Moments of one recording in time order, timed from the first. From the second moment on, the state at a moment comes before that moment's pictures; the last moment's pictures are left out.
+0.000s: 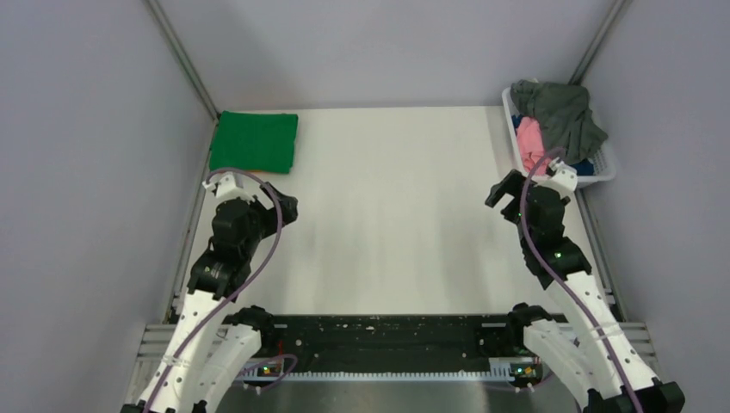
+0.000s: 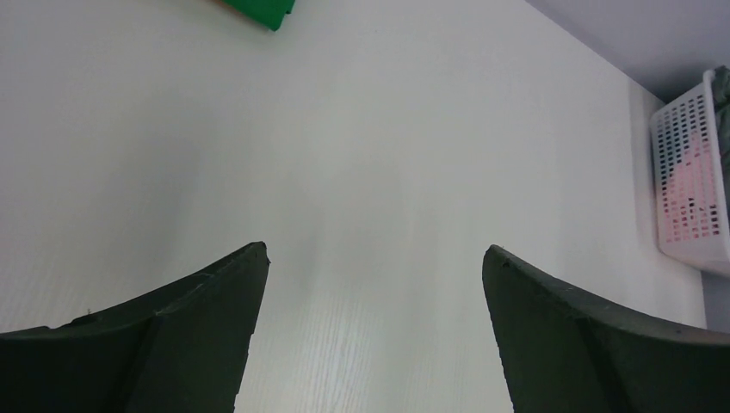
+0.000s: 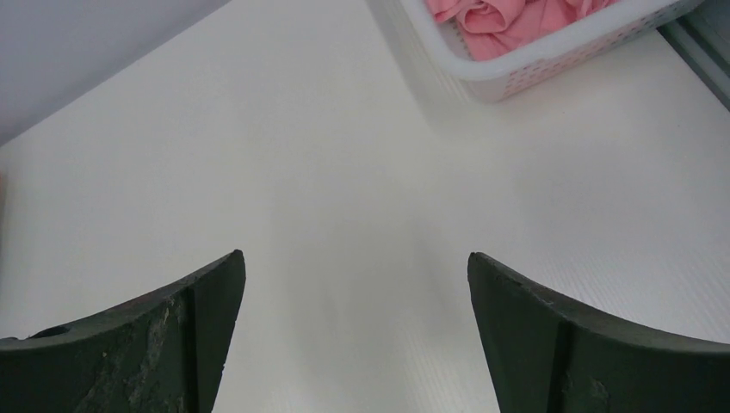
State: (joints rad) left arm -0.23 0.64 0.70 -0.43 -0.12 -0.63; right arm 0.22 0.70 0.64 -0.33 0.38 0.53
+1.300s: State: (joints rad) left arm -0.23 0.66 0.68 -0.47 -0.20 -0.62; right arm -0.25 2.21 1.87 -0.41 0.44 0.50
